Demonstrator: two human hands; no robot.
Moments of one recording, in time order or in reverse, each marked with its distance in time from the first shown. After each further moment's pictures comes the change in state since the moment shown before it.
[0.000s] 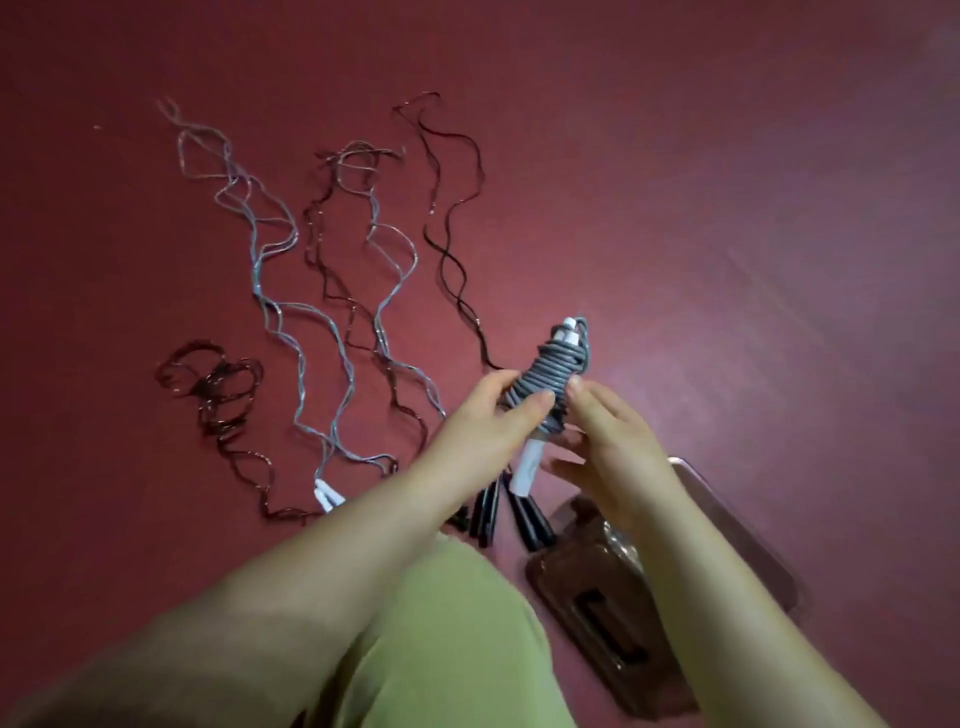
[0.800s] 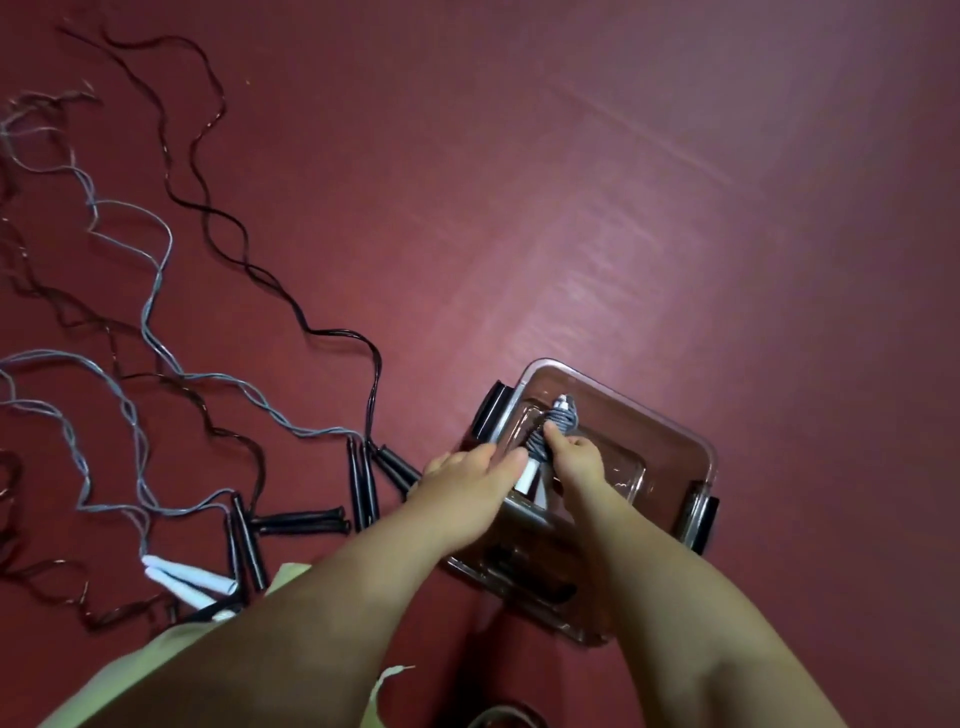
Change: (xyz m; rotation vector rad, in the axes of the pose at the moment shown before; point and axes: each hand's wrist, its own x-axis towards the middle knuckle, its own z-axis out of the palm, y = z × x) left_hand 0.081 -0.132 0.188 0.894 -0.519 -0.285; right_hand 0.108 0.268 -0.230 0.104 0.686 0.479
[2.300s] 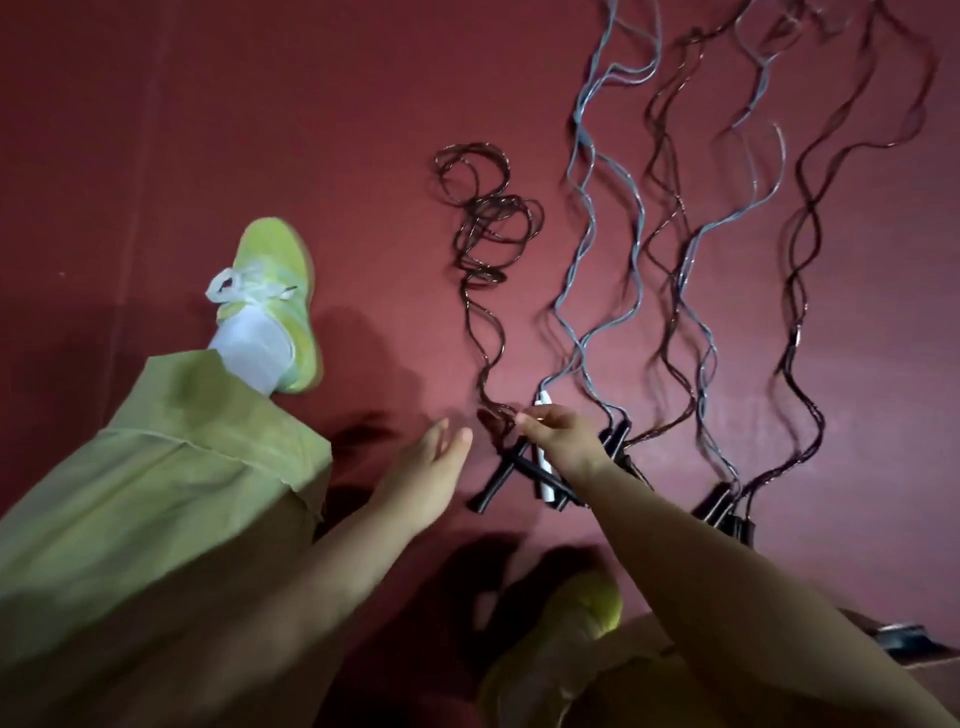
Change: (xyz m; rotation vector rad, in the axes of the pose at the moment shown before) left_hand -0.199 -0.470 -0.027 -1.044 0.541 -0.502; right_hand -0.275 0.114 0.422 -1.057 -0.821 -0.435
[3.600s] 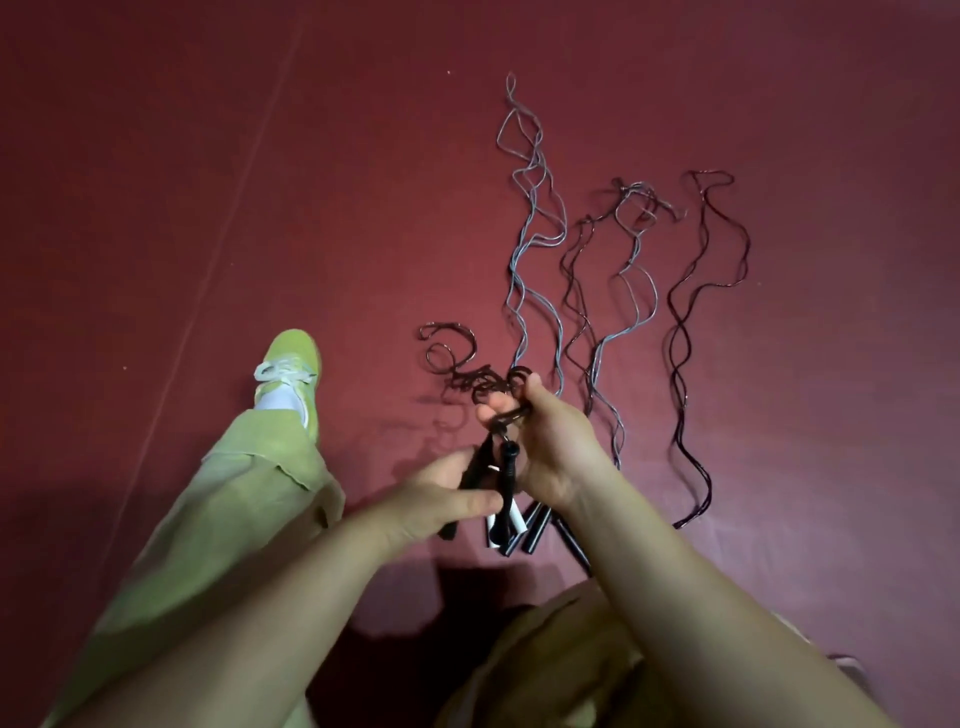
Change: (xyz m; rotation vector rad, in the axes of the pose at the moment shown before) left_hand -0.144 0.076 -0.030 -0.494 -0.392 0.544; right_hand -0.188 -0.152 -0.038 0.832 -0.110 0.001
